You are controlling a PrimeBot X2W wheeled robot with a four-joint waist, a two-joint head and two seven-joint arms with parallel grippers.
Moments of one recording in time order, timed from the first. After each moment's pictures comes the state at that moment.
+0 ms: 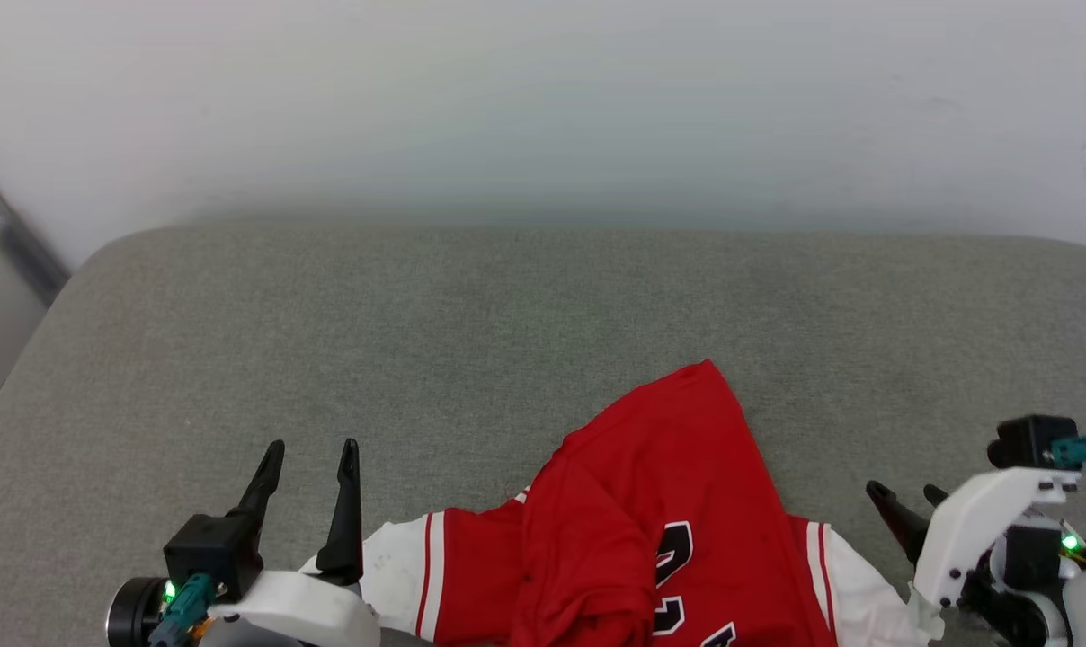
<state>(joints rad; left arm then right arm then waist) 0.02 0.37 -0.36 -0.06 -0.48 0.28 -0.16 -0.12 -0.18 -0.07 0.27 0.40 0.13 0.48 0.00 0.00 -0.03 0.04</state>
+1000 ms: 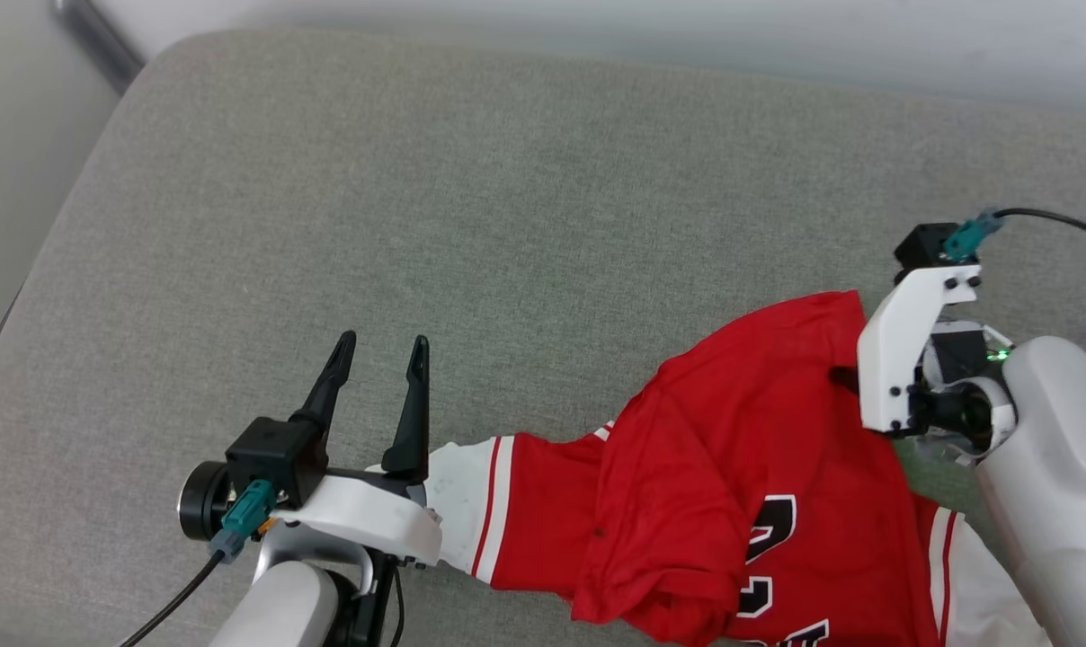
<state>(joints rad) -0.23 0.27 -0.42 0.09 -0.47 0.18 -0.24 -0.71 -0.27 0.28 0.72 0.57 0.13 0.80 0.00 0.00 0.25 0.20</state>
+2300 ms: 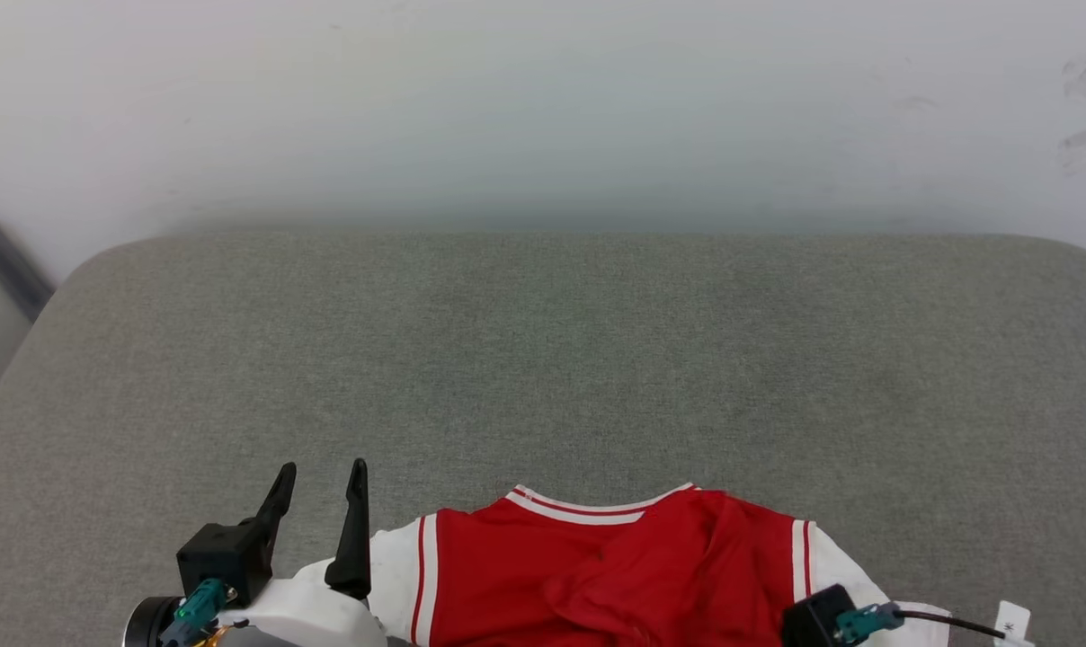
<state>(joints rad) 0.00 0.36 -0.38 0.00 -0.53 0.28 -0.16 0.09 -0.30 0.49 0.10 0.56 0.13 0.49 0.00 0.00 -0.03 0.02</state>
